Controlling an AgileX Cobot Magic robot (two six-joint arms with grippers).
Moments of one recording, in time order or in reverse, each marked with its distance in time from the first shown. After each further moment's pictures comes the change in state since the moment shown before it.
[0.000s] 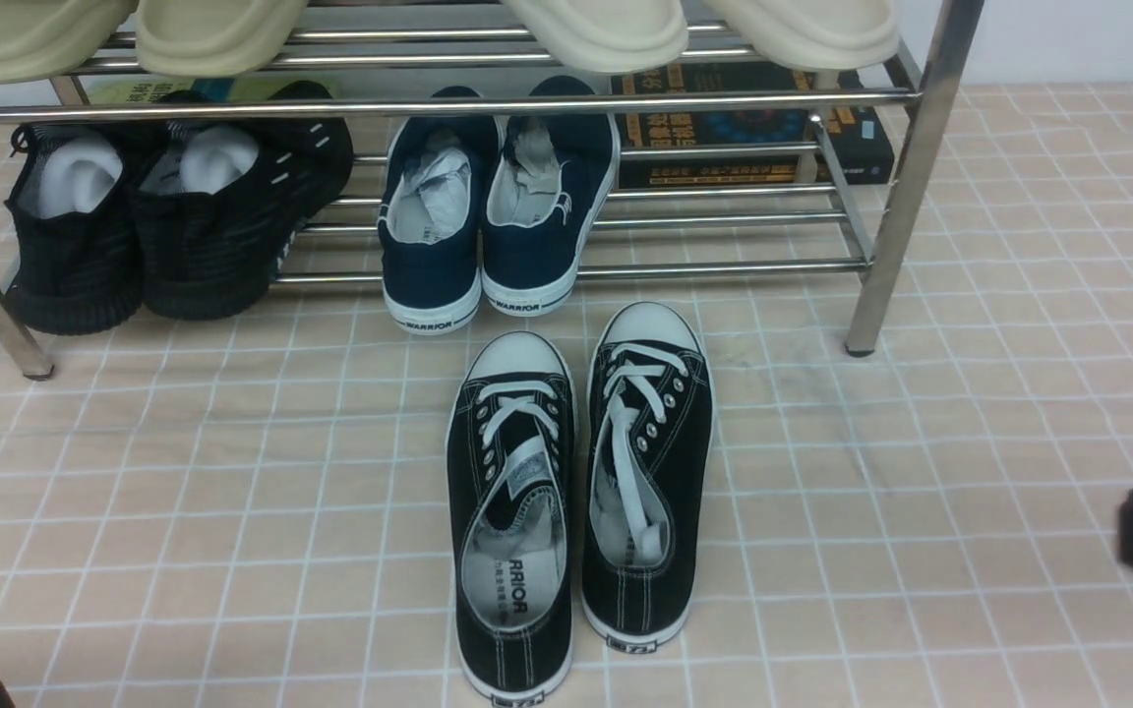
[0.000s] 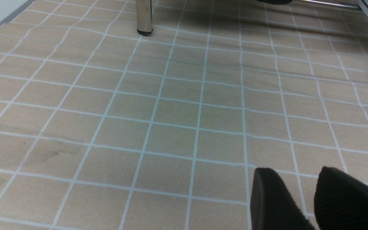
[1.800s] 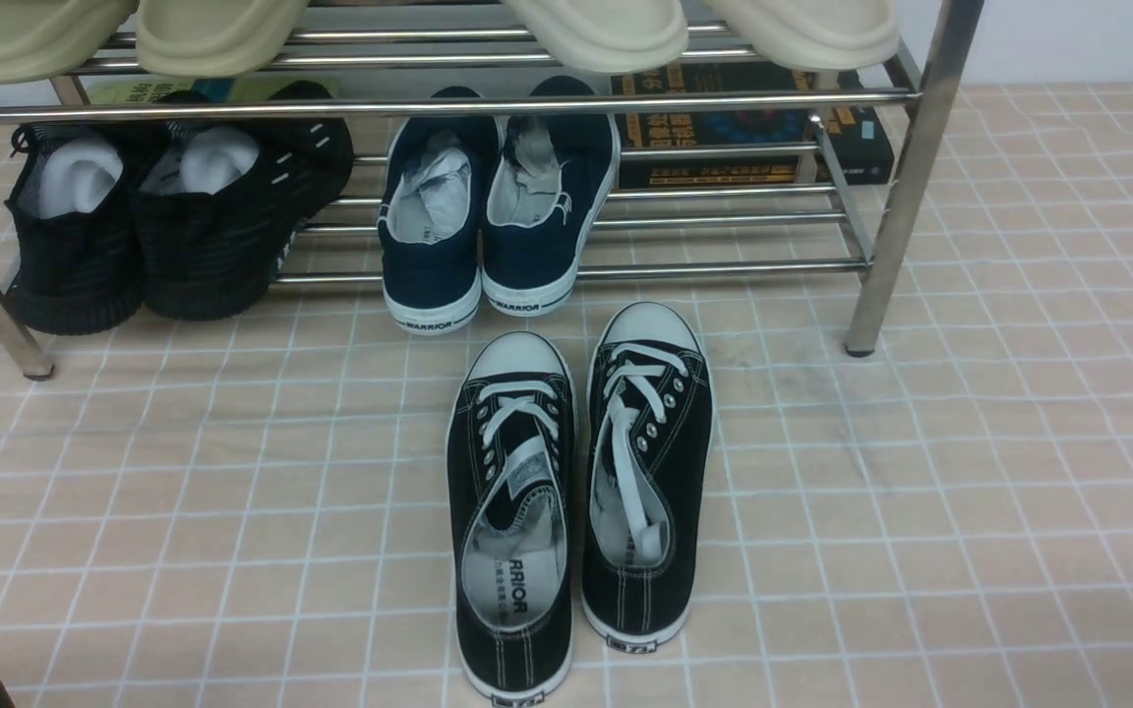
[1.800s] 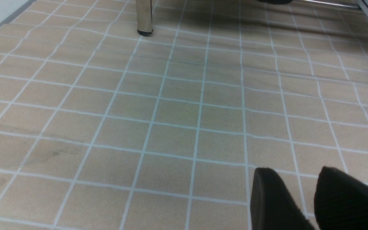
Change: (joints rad) right arm -0.595 -0.458 0.590 0.067 -0.242 -0.237; left arm 0.000 0.000 0.000 0.001 0.000 0.000
